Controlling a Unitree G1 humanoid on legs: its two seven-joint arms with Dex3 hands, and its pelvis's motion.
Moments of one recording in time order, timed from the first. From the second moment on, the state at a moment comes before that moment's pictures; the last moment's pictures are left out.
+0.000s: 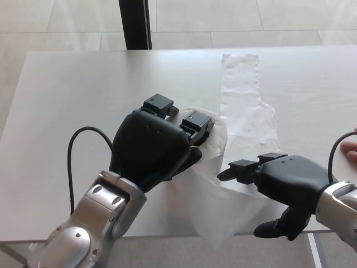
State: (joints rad) left_arm -0.26 0.44 -0.61 -0.13 1.08 0.13 0.11; right_arm -0.18 -0.60 0.46 -0.18 -0.66 0.04 0.46
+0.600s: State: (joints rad) left_arm -0.24 0.44 -0.60 -0.14 1.08 0.12 0.11; right_arm -0.12 -0.54 0.47 -0.15 -0.74 0.01 0.25
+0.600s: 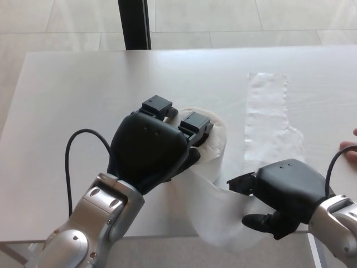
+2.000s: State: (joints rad) left_arm -0.18 0.44 -0.60 -0.16 1.08 0.12 0.15; right_arm -0.16 0.08 -0.10 -0.02 -0.50 -0.06 -0.22
